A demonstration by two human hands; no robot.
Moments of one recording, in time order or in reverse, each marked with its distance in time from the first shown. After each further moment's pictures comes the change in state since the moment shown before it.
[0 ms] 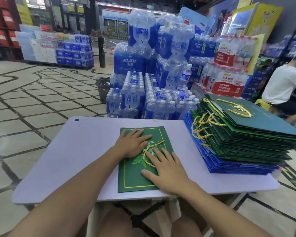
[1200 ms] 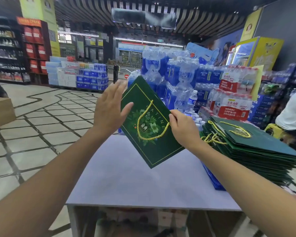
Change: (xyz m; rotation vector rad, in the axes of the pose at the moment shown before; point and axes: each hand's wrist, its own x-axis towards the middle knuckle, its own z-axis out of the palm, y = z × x) left_hand -0.100 -0.038 -0.176 0.051 1.108 -0.070; right_hand 0.054 -0.002 -0.163 0.330 0.749 -0.106
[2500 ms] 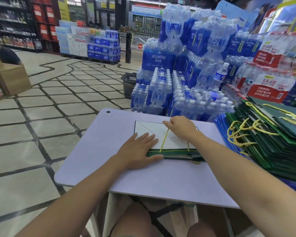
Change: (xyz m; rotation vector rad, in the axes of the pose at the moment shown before) left_hand -0.160 -0.003 0.089 -0.070 -1.025 0.061; right_hand 0.016 0.049 0.159 -0.246 -0.600 0.117
